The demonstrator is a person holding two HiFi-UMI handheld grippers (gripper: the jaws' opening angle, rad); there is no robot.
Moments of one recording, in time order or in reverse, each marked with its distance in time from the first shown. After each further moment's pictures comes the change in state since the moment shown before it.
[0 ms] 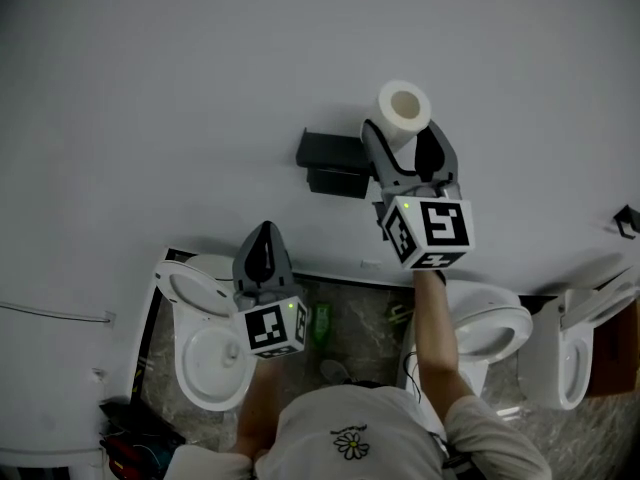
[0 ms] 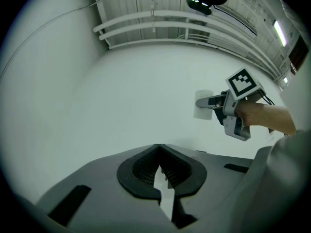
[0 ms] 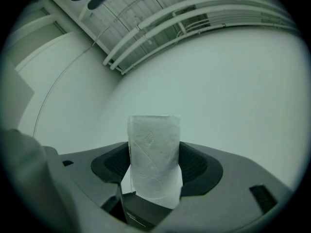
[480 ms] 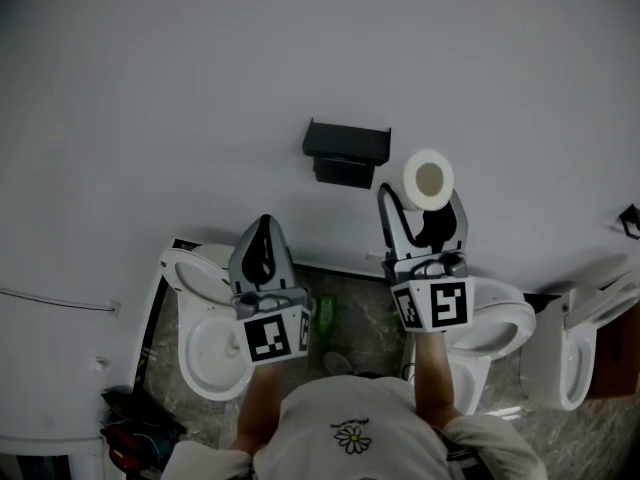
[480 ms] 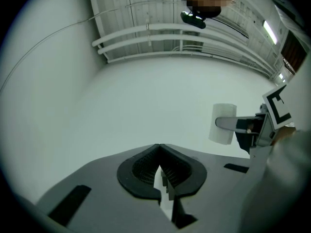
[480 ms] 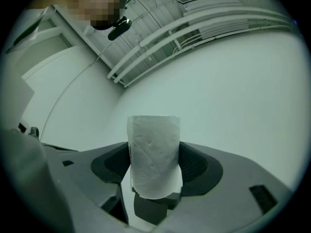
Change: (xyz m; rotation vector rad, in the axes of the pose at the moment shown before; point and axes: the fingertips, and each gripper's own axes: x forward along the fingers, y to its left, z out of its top) left arm -0.028 -0.006 0.047 0.043 -0.123 0.016; right arm -0.103 0.026 -0.008 0.041 -0.122 0.006
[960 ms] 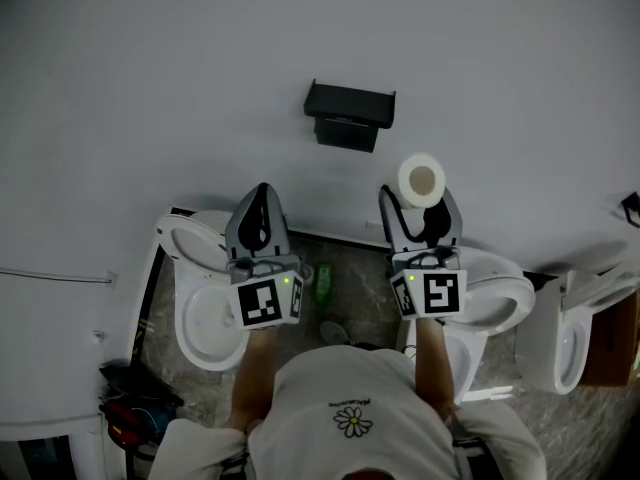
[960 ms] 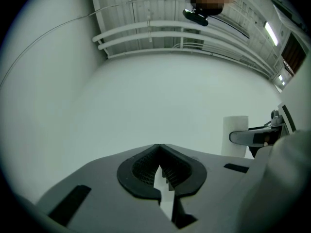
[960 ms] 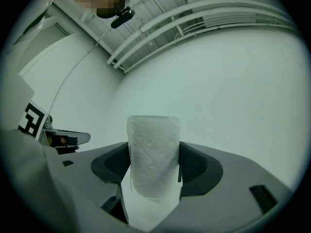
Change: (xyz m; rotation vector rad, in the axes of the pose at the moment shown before) left arm -0.011 0.005 -0.026 -0.010 0.027 -0.024; right arm -0.050 0.008 -0.057 -0.021 0.172 -0.007
